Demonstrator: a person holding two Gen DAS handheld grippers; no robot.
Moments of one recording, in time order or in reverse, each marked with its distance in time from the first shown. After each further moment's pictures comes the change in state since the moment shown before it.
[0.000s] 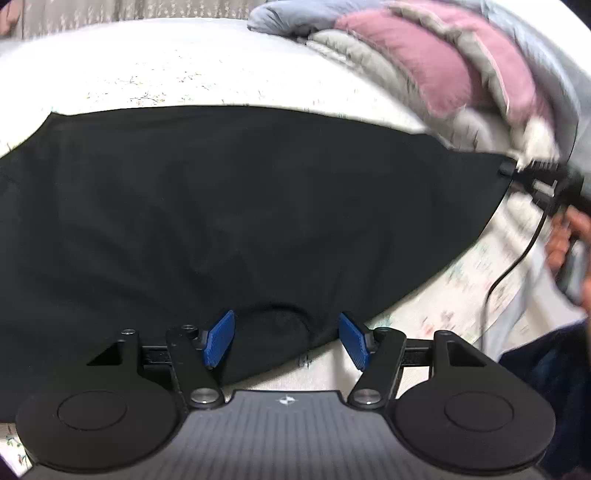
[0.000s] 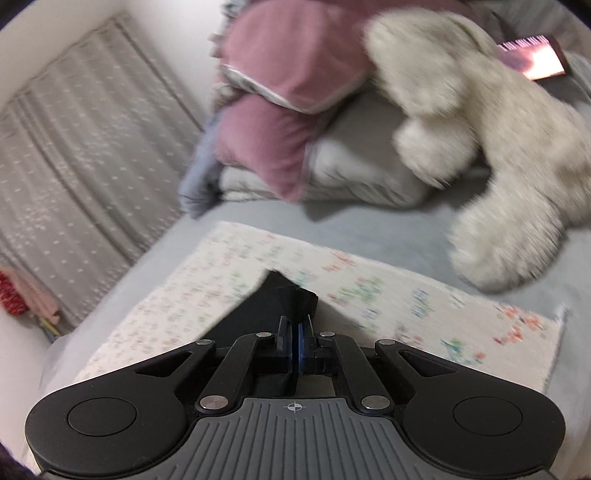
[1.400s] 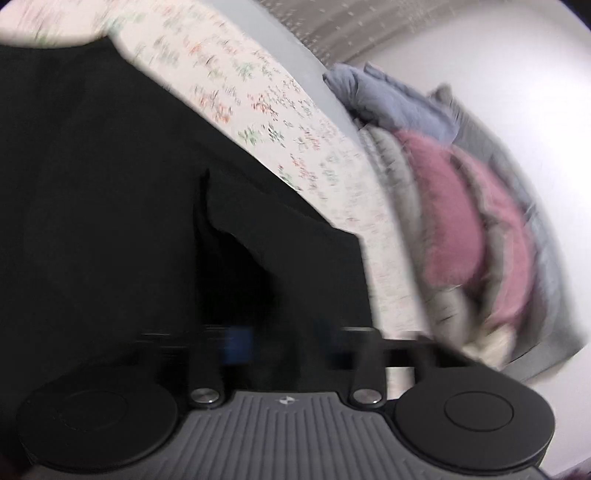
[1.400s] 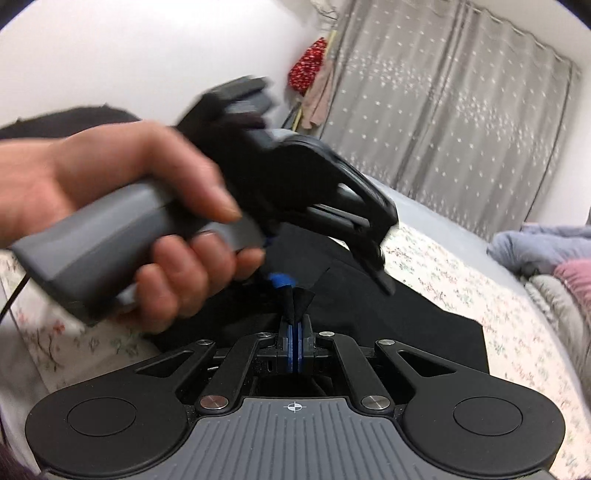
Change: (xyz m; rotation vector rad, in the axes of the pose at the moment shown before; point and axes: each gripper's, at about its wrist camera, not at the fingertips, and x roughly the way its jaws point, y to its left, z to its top) left arm 0.020 0.091 0.043 -0.507 -0.138 -0.215; right arm -0.059 0.233 -0.252 -1.250 0.076 0.493
